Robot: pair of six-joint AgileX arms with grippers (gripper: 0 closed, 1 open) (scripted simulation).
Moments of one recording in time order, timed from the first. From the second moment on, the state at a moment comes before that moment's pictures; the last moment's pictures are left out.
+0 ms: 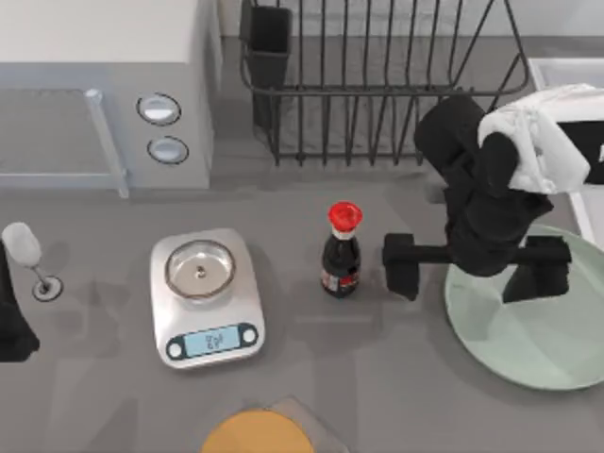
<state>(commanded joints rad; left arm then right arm) 0.00 0.00 0.00 0.00 0.00 0.00 0.51 2.08 1.25 -0.74 0.00 0.53</state>
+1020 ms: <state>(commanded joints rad) 0.00 0.00 0.00 0.00 0.00 0.00 0.51 2.08 1.25 -0.74 0.00 0.53</state>
